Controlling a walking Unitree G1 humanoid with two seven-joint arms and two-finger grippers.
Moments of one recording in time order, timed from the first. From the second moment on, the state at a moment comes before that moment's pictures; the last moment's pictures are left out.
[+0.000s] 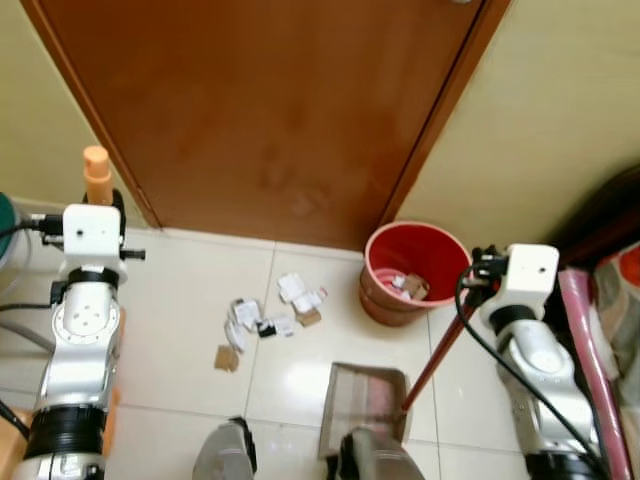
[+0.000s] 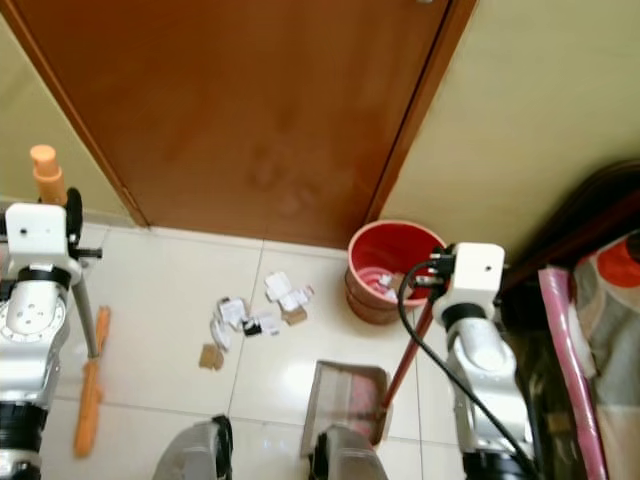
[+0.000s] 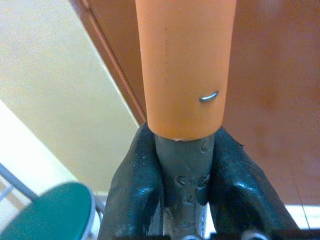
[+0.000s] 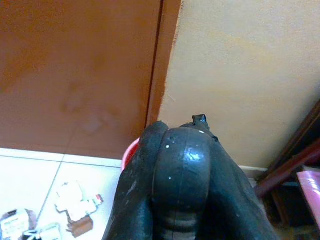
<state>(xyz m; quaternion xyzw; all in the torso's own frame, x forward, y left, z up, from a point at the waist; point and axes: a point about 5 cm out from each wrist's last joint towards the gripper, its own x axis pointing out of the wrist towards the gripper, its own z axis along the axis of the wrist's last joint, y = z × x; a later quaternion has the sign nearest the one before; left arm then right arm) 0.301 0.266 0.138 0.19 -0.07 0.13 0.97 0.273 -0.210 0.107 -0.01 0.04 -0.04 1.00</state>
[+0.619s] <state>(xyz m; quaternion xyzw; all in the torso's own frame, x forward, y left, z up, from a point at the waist) 0.347 0.213 0.129 0.12 -0.04 0.03 0.99 0.267 -0.209 0.120 -0.02 0.03 -0.04 1.00</state>
